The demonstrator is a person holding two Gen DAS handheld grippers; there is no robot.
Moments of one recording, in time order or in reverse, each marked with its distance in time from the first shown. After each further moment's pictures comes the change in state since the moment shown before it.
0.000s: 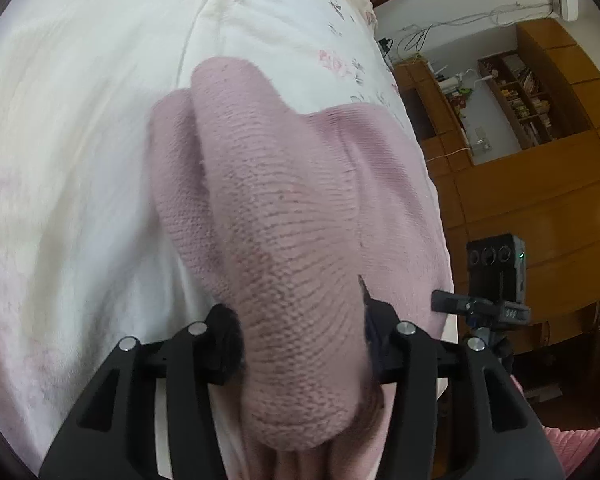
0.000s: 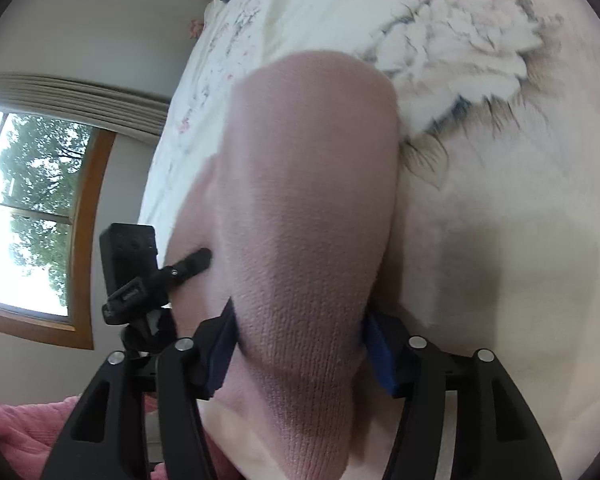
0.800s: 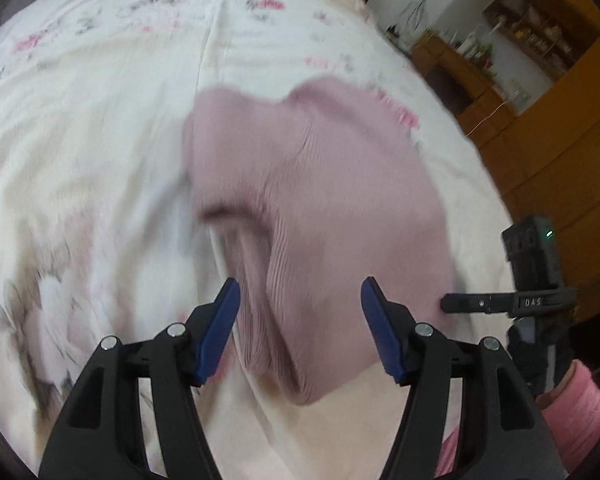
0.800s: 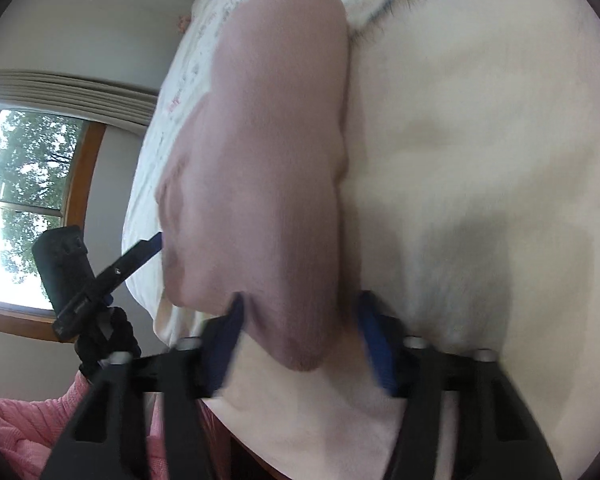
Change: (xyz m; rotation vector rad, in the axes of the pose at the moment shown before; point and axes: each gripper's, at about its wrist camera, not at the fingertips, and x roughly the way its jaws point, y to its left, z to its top) left arm -0.044 -0.078 -0.080 0.225 -0.042 0.398; right arm -0.017 -0.015 -0.098 0.043 0.028 -0.037
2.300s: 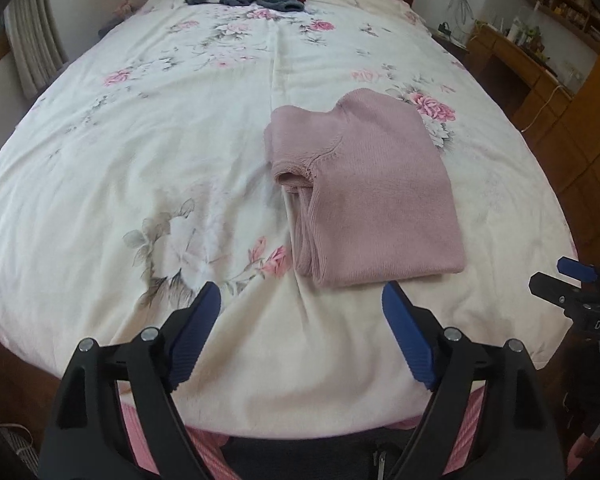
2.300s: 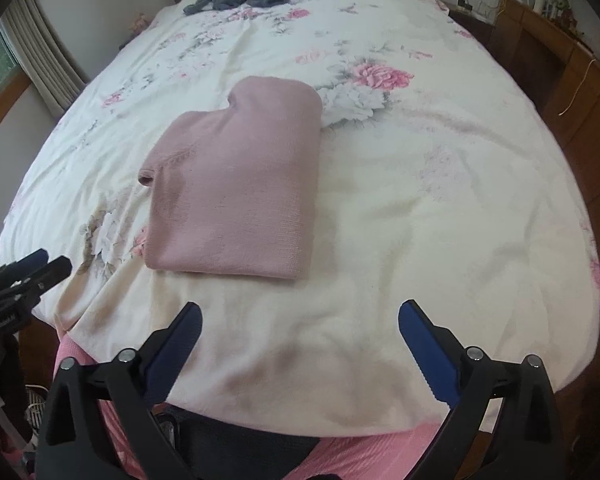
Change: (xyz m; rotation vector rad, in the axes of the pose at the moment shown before) left arm -0.134 -0.053 -0.054 0.004 -0.068 0.324; right arm -0.083 0.151 -0.099 -0.191 -0.276 -0.685
